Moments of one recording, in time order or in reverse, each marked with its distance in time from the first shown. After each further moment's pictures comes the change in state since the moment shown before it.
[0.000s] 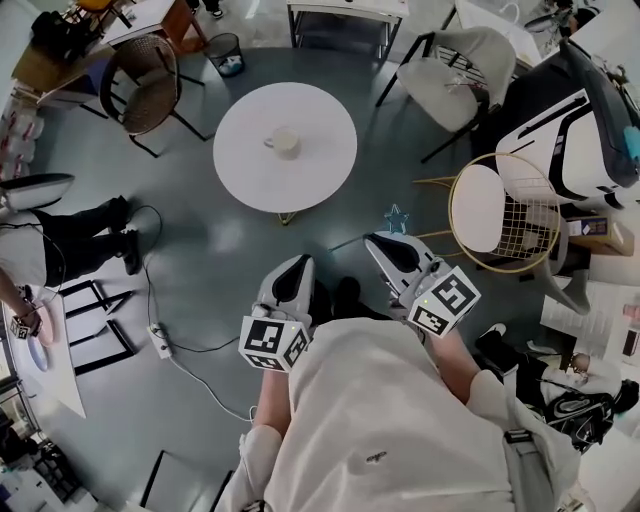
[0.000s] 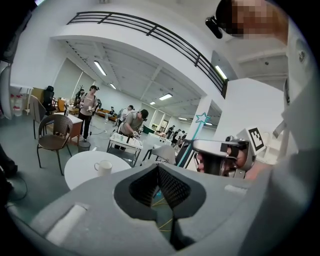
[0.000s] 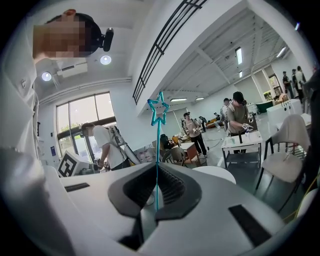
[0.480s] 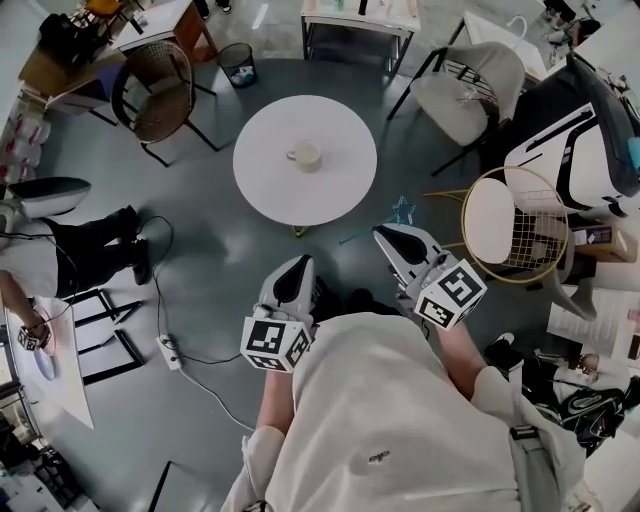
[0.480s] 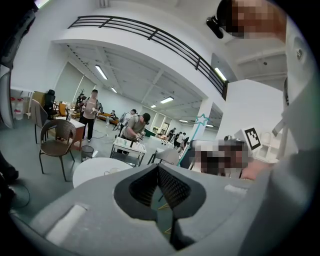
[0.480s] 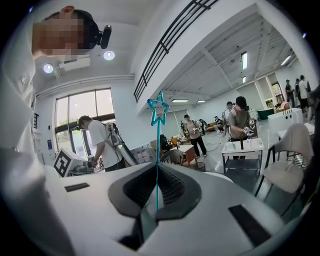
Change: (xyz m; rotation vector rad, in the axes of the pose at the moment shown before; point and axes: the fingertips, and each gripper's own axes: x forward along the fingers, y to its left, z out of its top) left arm -0.019 0.067 0.034 0.010 -0.032 0.008; right arm 0.067 0.006 0.019 -0.056 0.010 -0.036
